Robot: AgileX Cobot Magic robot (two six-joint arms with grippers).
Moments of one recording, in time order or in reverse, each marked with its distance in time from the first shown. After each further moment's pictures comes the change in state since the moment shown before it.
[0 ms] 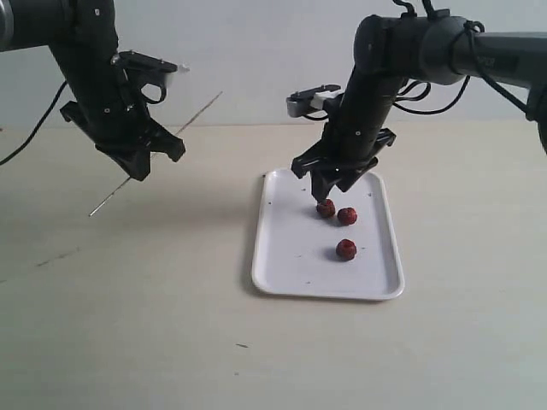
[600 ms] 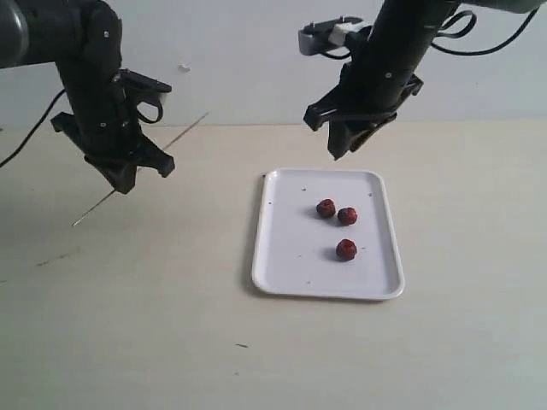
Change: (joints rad) left arm 0.002 0.040 -0.002 0.084 0.036 -0.044; right arm -0.001 -0.245 0.103 0.010 0.069 -0.018
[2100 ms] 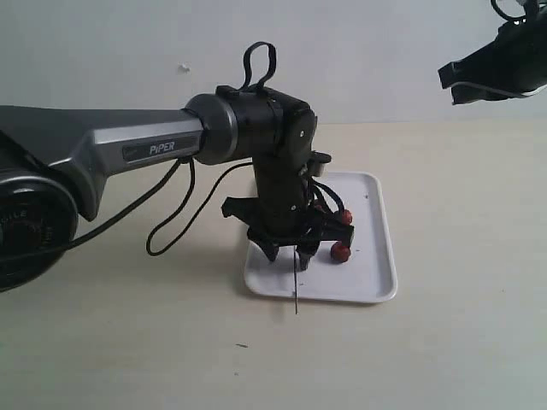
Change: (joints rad) left arm -0.405 0.284 -0.217 -0.124 -0.066 -0.441; right arm -0.338 -0.430 0.588 0.361 -0.569 -0.348
